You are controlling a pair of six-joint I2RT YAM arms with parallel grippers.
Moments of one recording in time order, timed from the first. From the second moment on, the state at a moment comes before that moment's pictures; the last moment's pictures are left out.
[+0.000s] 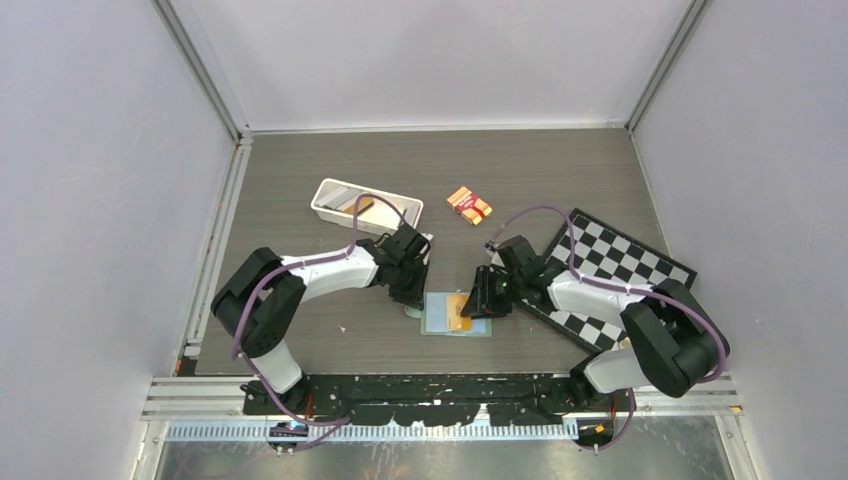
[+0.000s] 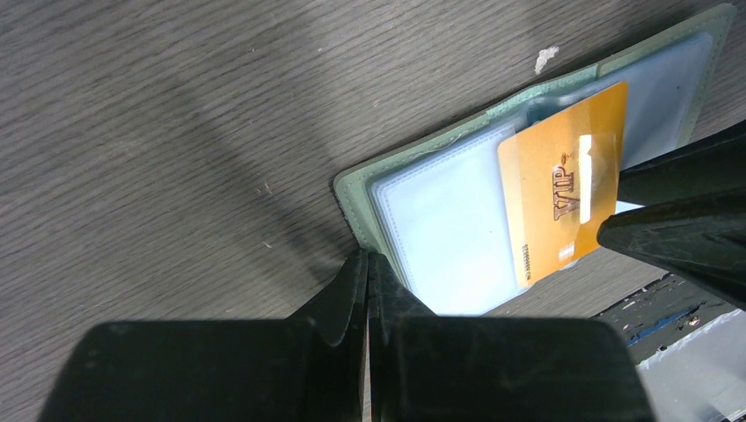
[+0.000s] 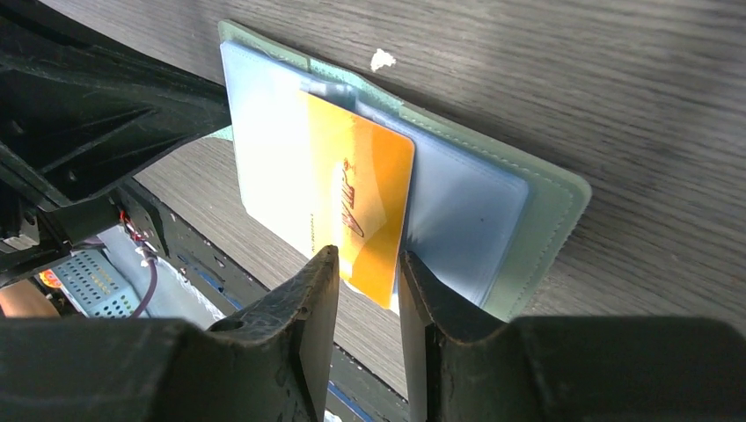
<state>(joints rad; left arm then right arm) -0.78 1.68 0.94 -0.40 0.18 -0.51 0.57 1.38 0.54 -0.13 -0.44 0.70</state>
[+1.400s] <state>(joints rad) -0.78 1.68 0.94 -0.39 0.18 -0.52 0.72 1.49 0.70 -0.20 -0.32 0.73</state>
